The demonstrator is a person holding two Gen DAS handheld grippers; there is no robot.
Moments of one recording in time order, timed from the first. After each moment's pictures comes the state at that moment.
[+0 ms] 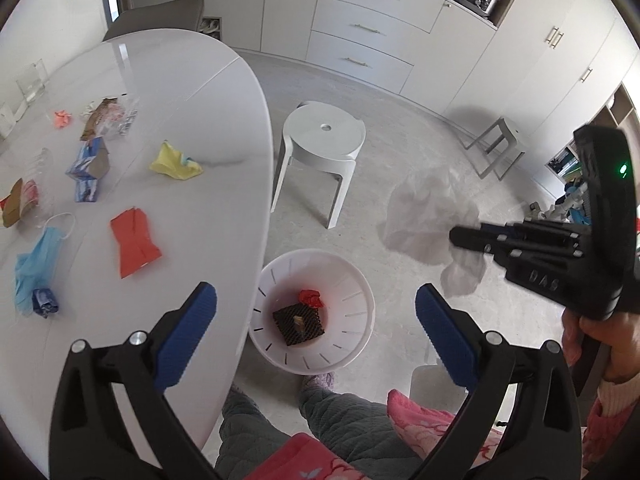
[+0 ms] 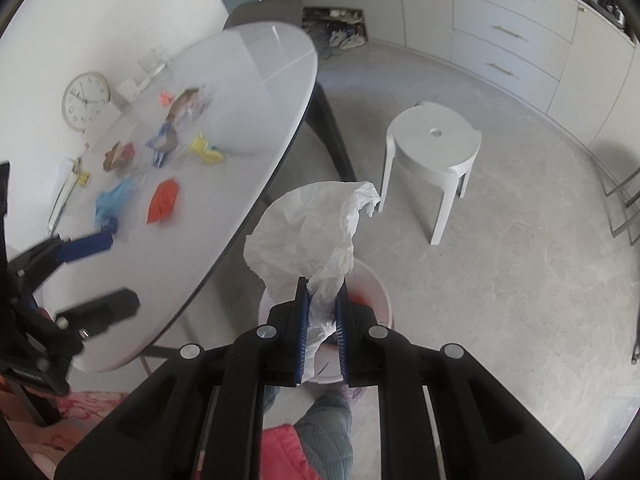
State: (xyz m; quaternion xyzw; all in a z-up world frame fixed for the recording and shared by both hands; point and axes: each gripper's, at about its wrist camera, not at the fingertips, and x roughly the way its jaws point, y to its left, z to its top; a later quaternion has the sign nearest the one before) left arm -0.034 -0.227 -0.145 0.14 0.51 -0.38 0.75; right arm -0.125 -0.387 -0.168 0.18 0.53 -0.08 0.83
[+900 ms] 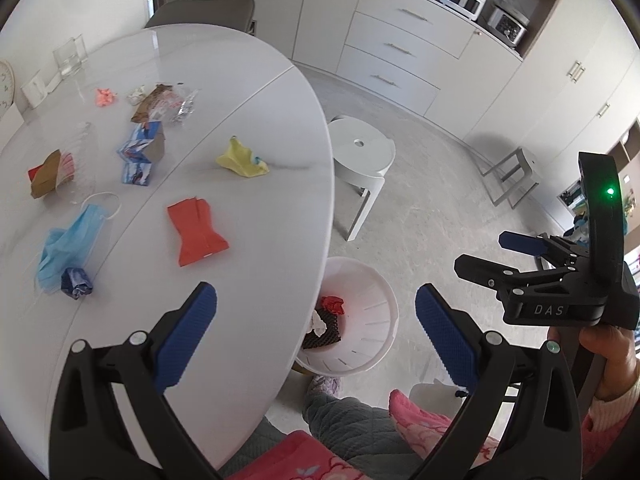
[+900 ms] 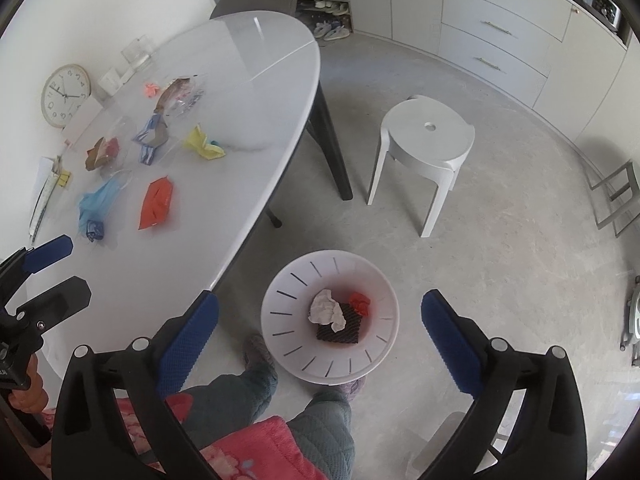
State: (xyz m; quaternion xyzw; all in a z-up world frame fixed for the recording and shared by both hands) left arm 0.000 -0.171 -0.132 0.10 0.51 -0.35 0.78; right arm -0.090 -0.358 -0.163 0.17 0.54 -0.12 0.82
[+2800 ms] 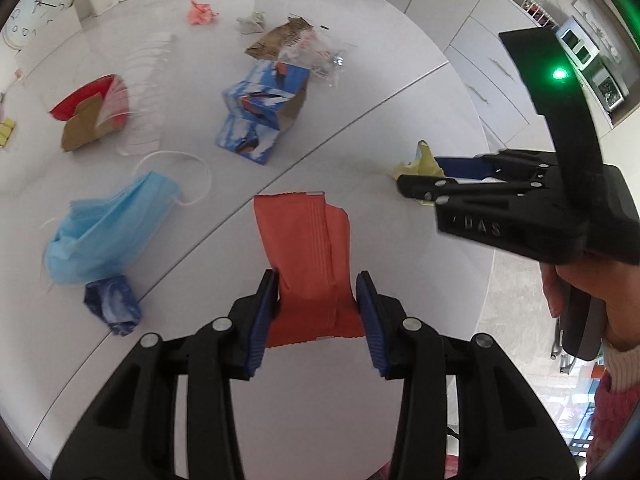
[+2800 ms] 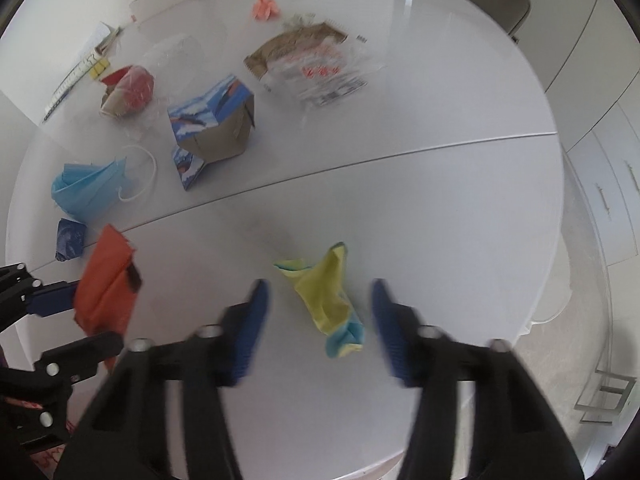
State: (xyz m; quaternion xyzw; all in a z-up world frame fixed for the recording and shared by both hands) left arm 0.137 -0.115 -0.211 0.04 0.59 -0.20 0.78; right arm 0.180 -0.267 -0.246 -0.02 0.60 0.08 0.79
